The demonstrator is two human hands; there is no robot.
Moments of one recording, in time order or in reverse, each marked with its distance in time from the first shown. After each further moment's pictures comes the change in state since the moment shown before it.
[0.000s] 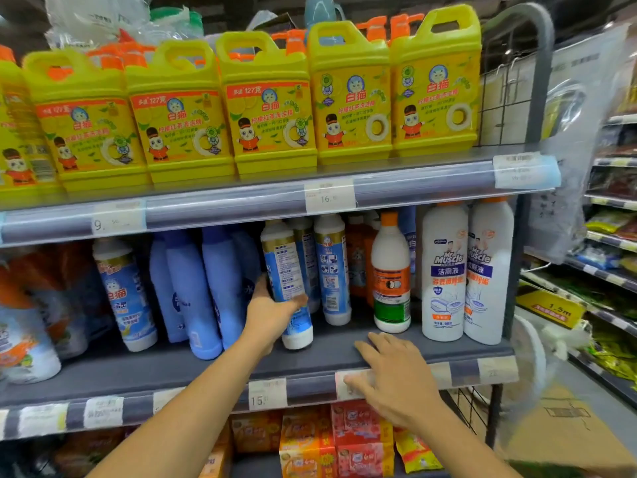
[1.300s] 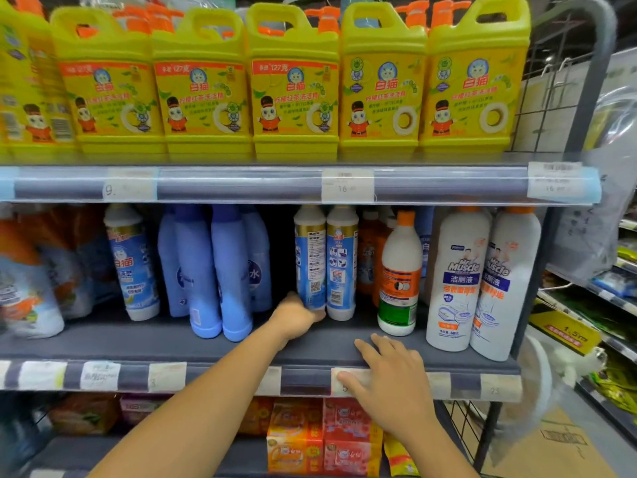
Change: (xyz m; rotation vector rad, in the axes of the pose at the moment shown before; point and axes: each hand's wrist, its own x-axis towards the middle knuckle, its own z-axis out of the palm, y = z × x) left_hand 0.015 -0.036 0.034 0.356 -0.196 -0.163; right_hand 0.001 -0.003 0.008 -0.013 0.031 0.092
